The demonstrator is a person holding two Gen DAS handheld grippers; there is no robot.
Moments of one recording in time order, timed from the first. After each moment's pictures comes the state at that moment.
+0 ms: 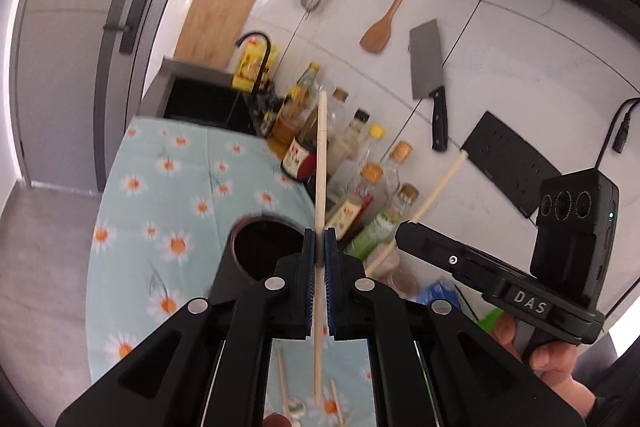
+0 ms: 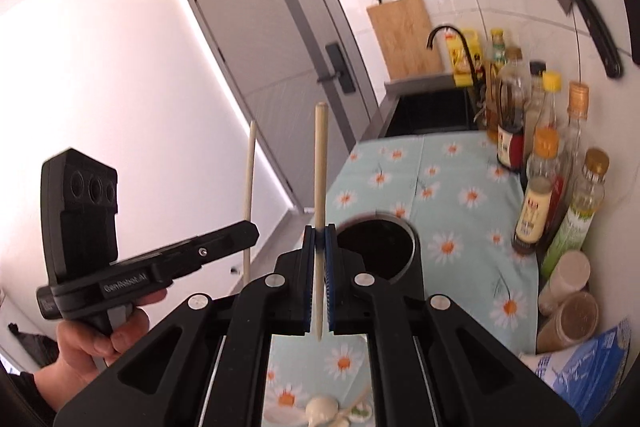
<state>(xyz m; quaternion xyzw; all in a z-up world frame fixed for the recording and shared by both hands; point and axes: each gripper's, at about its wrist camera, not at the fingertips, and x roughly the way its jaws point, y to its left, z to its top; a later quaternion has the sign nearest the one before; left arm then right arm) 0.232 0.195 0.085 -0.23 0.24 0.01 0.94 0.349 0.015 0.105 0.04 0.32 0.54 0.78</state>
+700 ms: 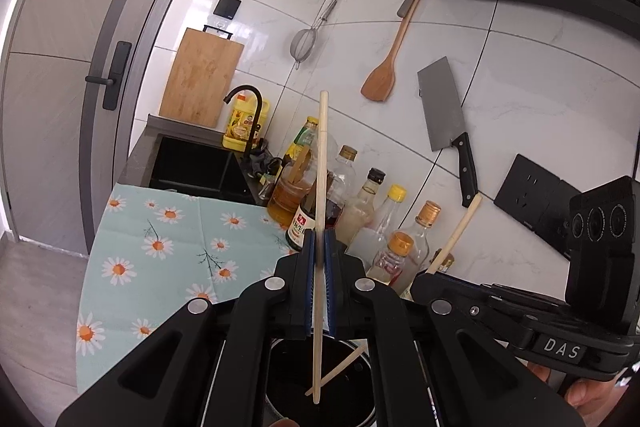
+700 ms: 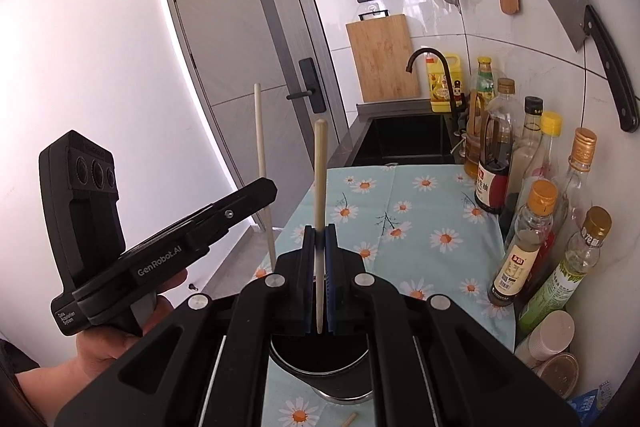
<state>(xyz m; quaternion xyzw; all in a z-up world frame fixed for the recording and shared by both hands) 0.303 0.235 0.060 -0.20 0.15 0.01 0.97 0.390 0.063 0.090 0.00 0.31 0.49 0.81</state>
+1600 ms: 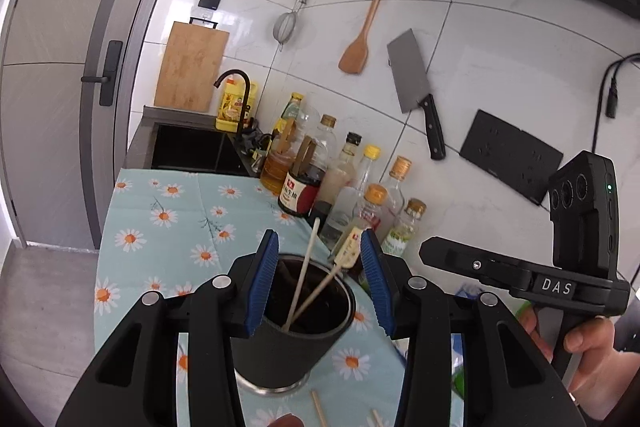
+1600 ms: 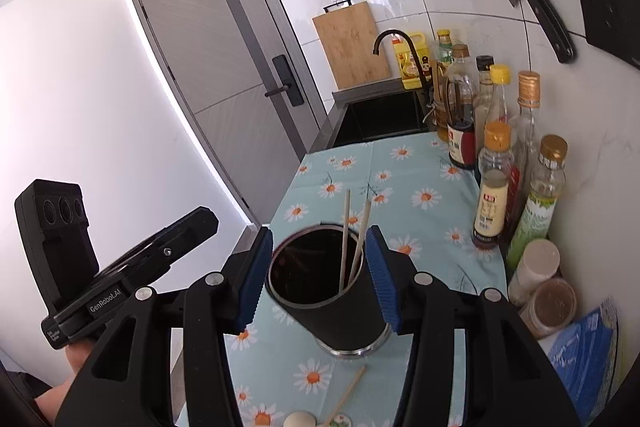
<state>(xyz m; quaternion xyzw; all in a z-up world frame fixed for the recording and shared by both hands) 0.234 0.202 0.064 -0.17 0.20 -0.01 0.97 0.356 0.002 0.085 0.04 0.35 0.45 0.82</state>
